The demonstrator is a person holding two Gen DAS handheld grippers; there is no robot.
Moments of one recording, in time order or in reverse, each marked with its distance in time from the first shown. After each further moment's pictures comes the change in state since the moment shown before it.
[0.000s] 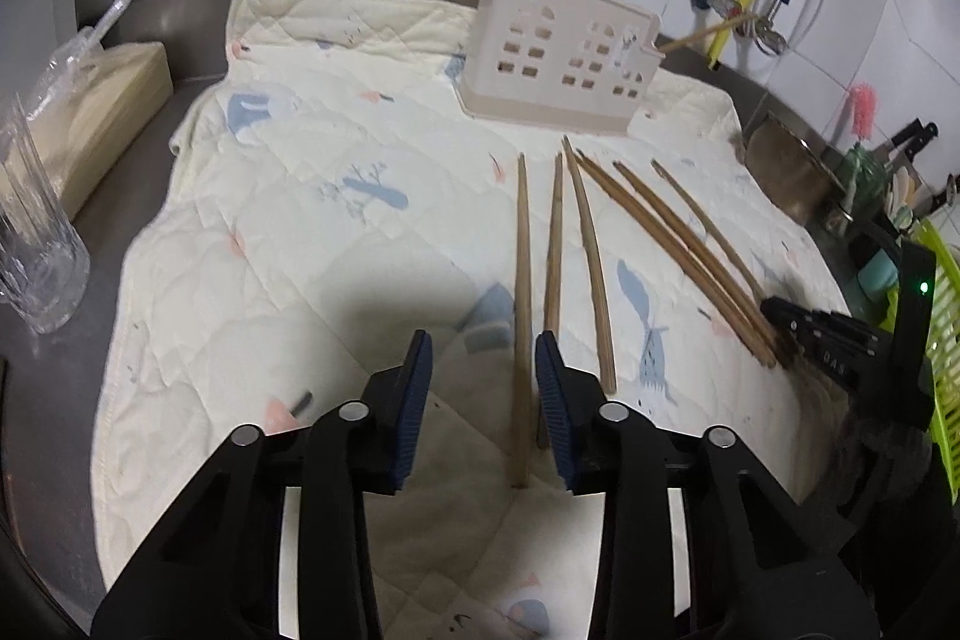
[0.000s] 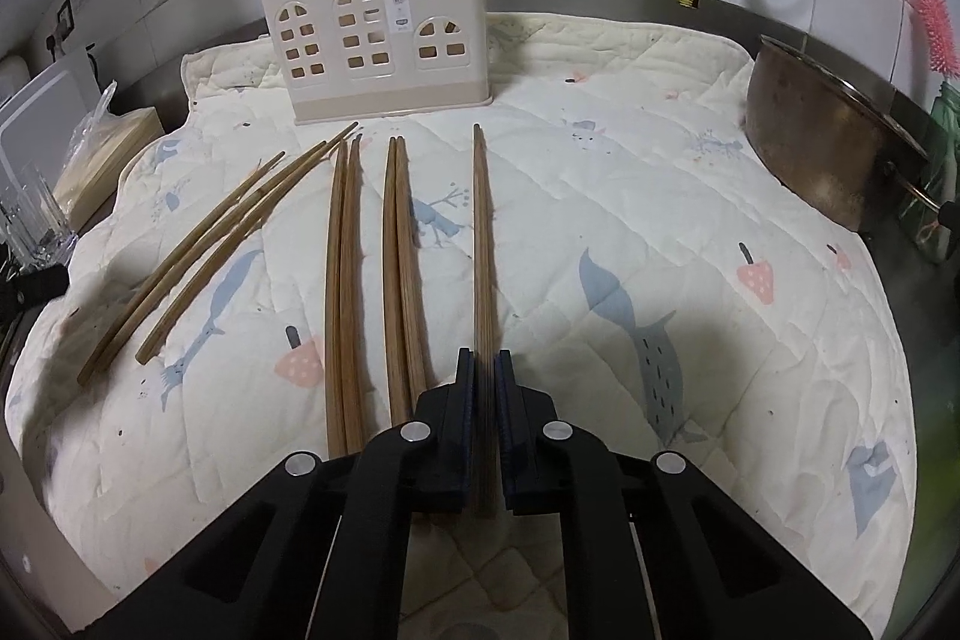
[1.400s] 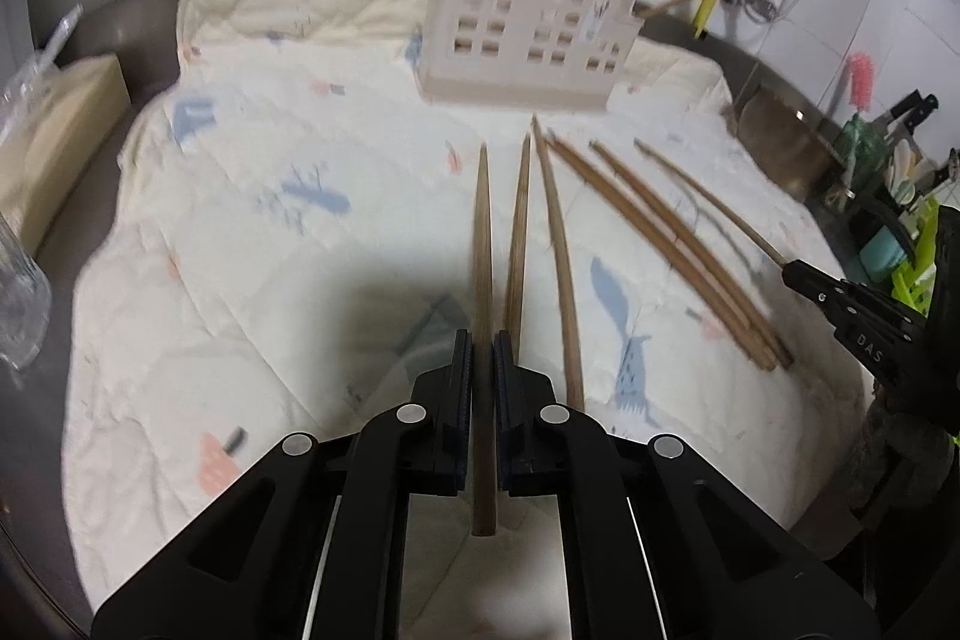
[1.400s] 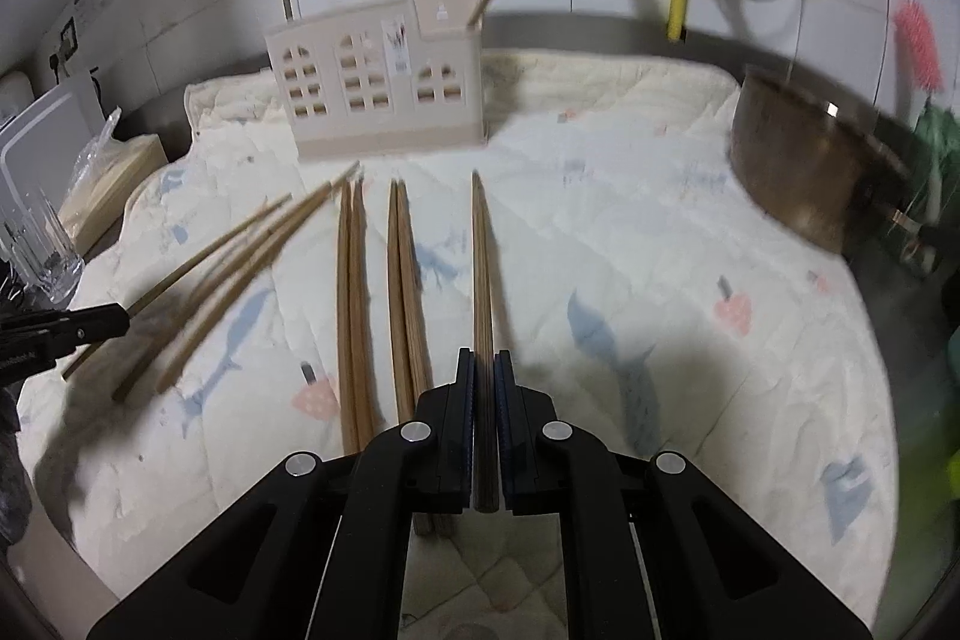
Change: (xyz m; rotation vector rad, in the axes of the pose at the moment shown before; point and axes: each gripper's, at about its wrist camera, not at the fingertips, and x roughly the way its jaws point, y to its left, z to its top) left arm 0.017 -0.023 0.019 0.049 0.023 -0.003; right arm -0.020 0.001 0.010 0.007 -0.087 -0.014
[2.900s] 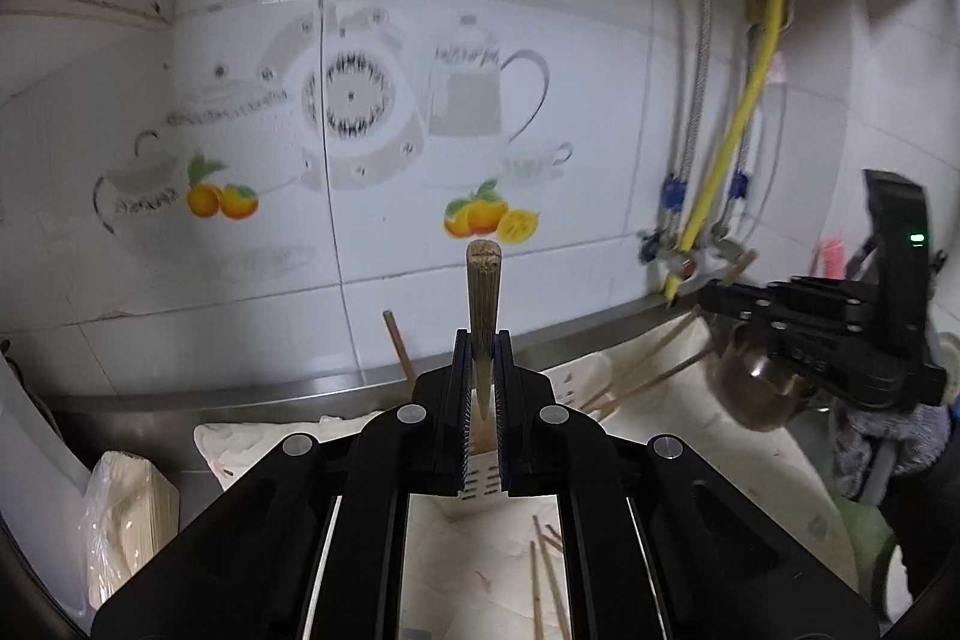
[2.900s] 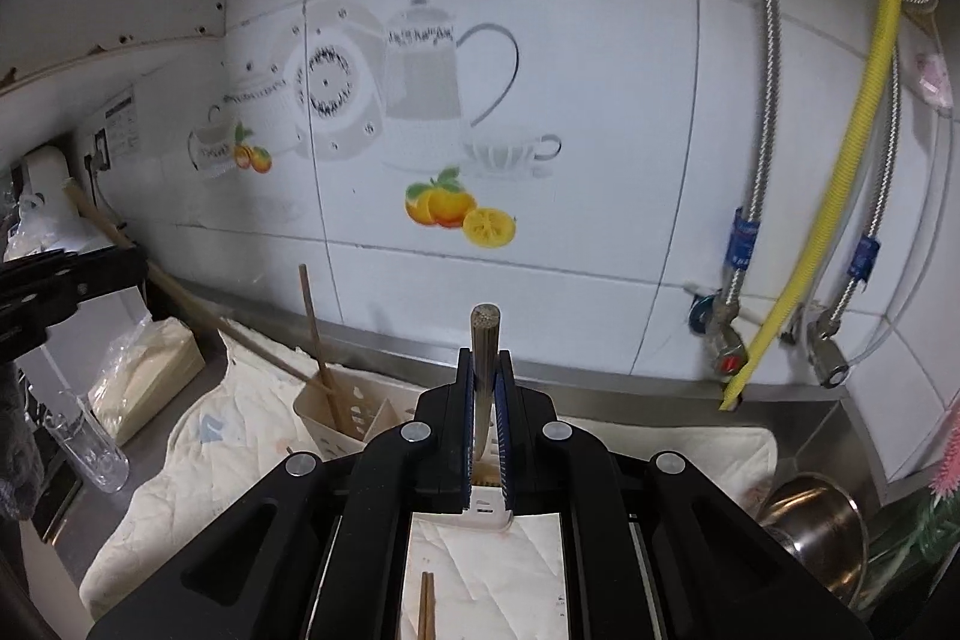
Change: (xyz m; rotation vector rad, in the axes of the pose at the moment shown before) left arm -0.082 -0.038 0.265 0.208 -0.348 -0.002; right arm -0.026 0.024 0.287 -0.143 -0.217 0.094
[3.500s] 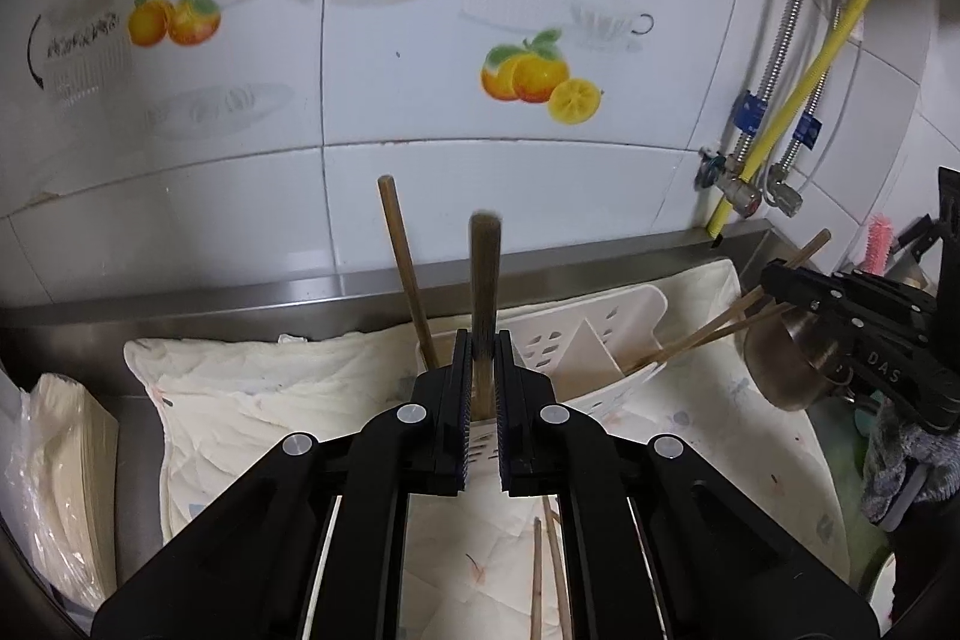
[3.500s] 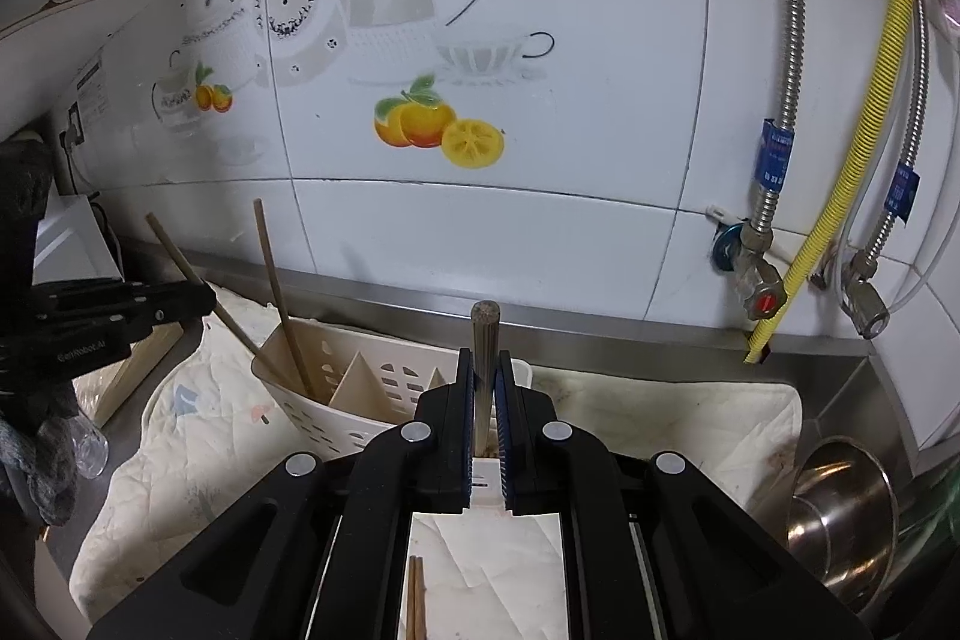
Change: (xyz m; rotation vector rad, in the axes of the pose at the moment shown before) left arm 0.091 0.028 -0.041 -0.126 0.196 -0.027; right arm 0.048 -0.012 -0.023 0.030 0.101 -0.006
